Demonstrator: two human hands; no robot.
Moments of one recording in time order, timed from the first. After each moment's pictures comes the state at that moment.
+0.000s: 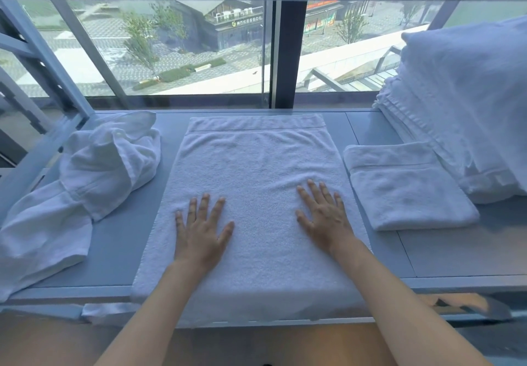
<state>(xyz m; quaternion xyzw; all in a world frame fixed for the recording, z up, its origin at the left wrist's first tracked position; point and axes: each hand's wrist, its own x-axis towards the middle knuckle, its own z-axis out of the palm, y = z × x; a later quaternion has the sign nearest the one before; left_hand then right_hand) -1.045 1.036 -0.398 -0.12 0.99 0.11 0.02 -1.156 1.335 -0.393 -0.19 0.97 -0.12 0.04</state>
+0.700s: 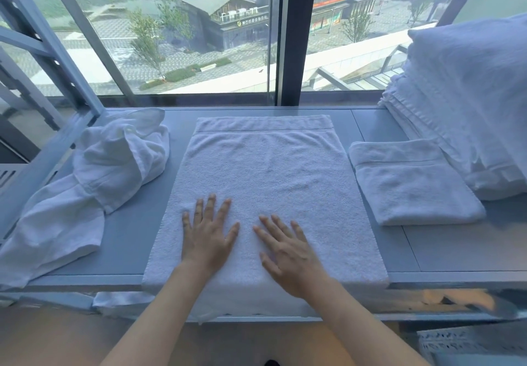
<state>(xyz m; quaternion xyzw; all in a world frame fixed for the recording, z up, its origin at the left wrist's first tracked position) -1.024 1.045 -0.390 -0.12 0.99 0.10 0.01 -1.049 1.274 -0.396 -0.36 0.92 -0.14 0.06</state>
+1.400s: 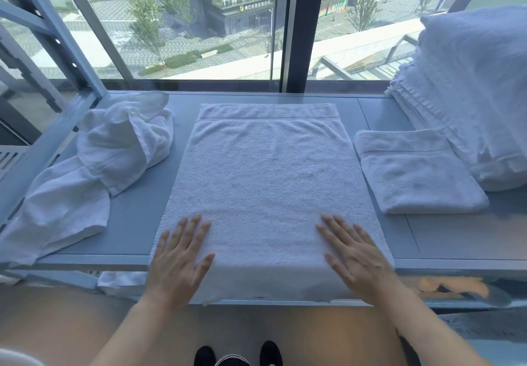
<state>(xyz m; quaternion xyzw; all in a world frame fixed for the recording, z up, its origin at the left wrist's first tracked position) -0.918 1.003 -0.406 -0.03 1.00 0.08 -0.04 -1.042 1.405 -0.399 -0.33 0.94 -0.09 0.03</state>
